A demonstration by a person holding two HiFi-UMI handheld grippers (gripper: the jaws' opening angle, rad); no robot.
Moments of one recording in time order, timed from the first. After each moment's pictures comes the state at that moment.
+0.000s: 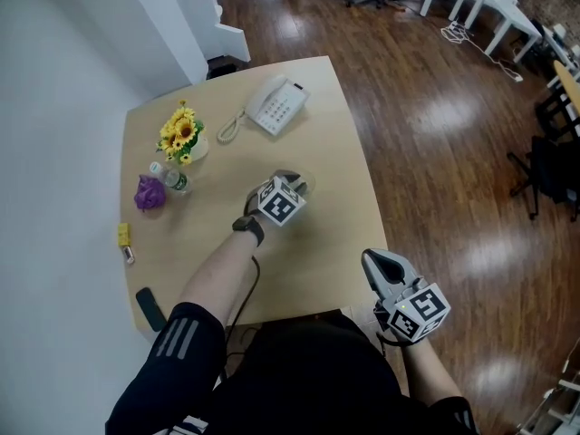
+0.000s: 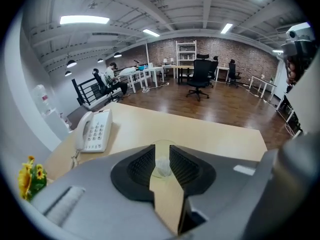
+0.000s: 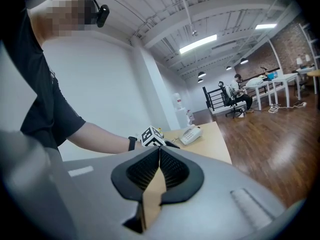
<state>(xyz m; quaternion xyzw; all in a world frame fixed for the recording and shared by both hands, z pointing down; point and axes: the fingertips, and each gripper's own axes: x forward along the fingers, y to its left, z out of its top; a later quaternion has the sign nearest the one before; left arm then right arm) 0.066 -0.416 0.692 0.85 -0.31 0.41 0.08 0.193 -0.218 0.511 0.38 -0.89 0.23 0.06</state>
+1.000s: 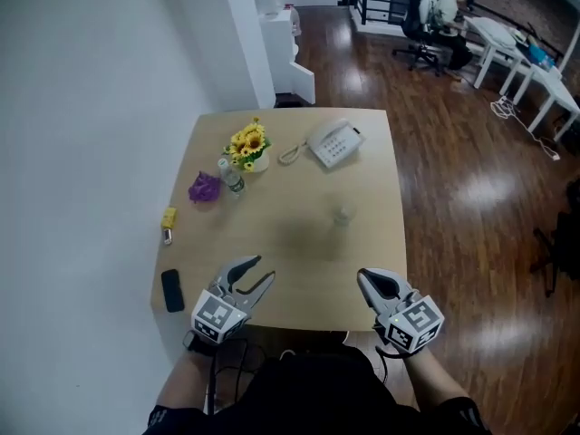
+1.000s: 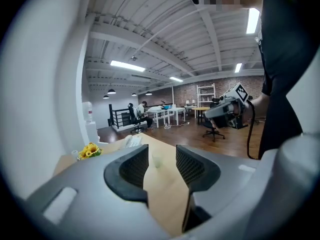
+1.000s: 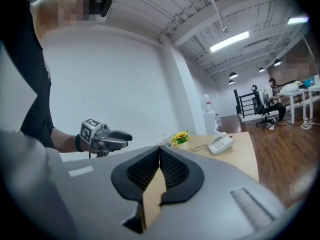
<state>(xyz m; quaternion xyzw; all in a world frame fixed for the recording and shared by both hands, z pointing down) -0.070 -0.144 0.487 0.86 -0.48 0.17 0.05 0.122 -0.180 0.473 0.24 -0.96 0.16 0.07</state>
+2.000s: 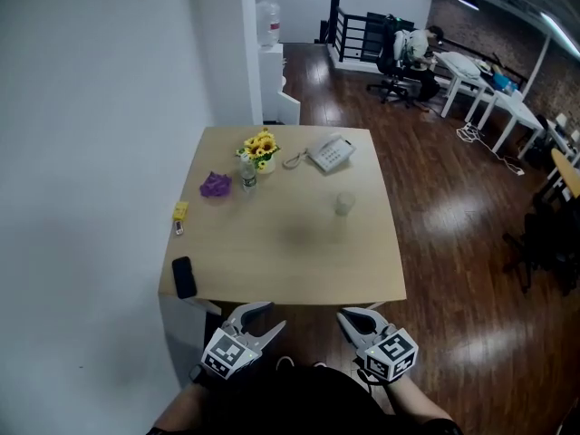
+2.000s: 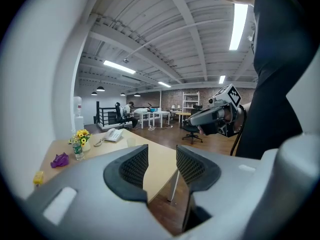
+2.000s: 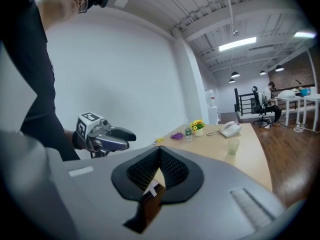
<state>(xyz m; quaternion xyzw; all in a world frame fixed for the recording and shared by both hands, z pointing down) -0.069 0.101 0.492 0.90 -0.40 0.14 0.07 0.056 0.074 0.477 0.25 -0.95 0.15 0.12</state>
